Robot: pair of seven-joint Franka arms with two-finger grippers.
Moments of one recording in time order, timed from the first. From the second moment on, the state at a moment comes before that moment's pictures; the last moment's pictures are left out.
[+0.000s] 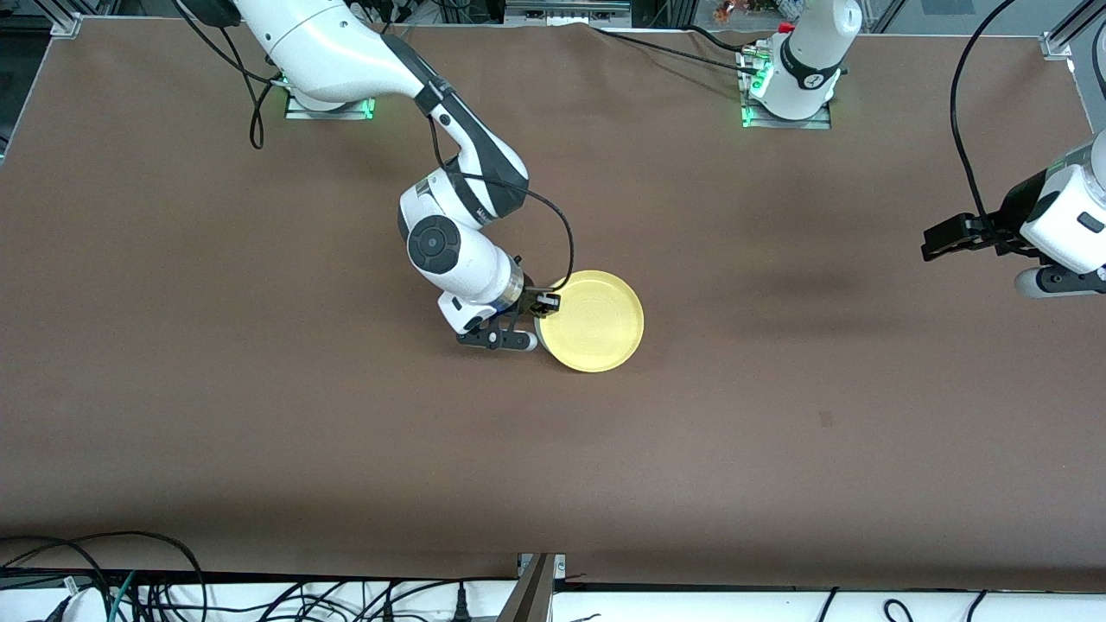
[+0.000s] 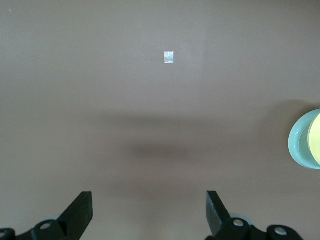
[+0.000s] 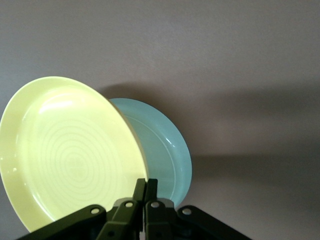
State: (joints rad) left arm 0.07 0.15 -0.09 -1.50 0.02 1.53 -0.11; right arm 0.53 0.73 0.16 -1.48 0.26 2.33 0.62
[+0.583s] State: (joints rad) left arm 0.07 0.15 -0.09 -1.50 0.02 1.53 -0.11; right arm 0.53 0.74 0.16 -1.55 0.26 2.33 0.62
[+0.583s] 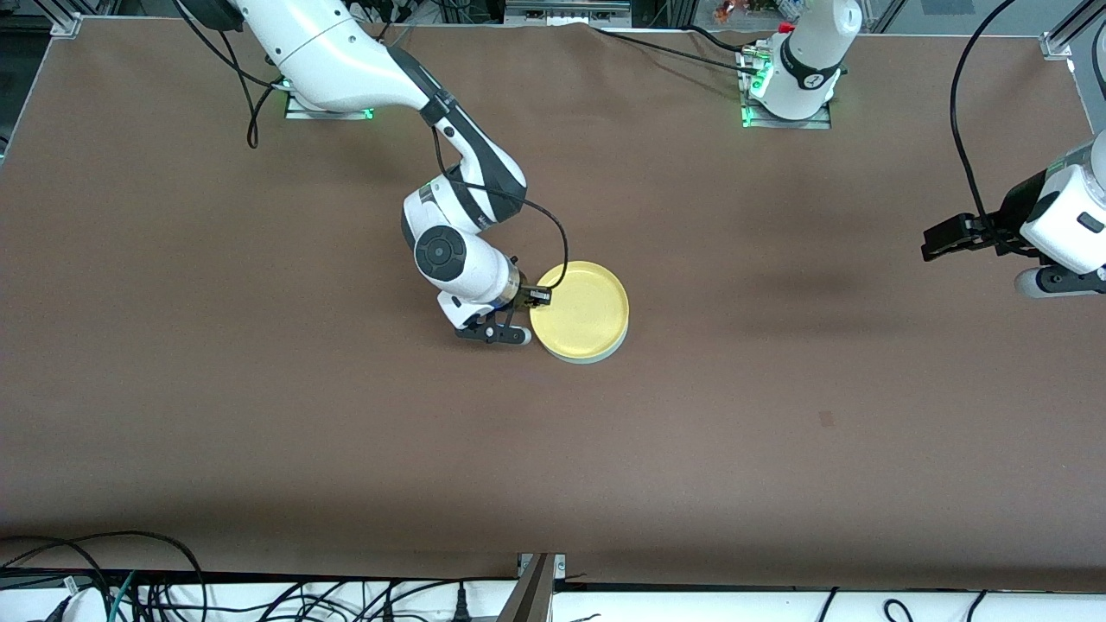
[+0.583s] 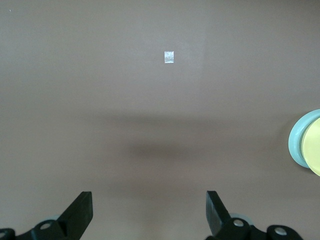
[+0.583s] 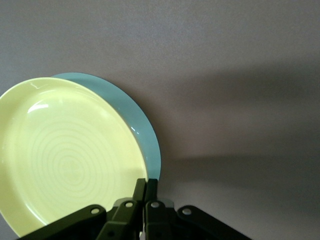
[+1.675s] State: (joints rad) left arm 0.07 0.15 -0.09 -1.50 0.02 1.53 -0.11; right arm 0.53 0.74 0.16 -1.56 0.26 2.36 0.63
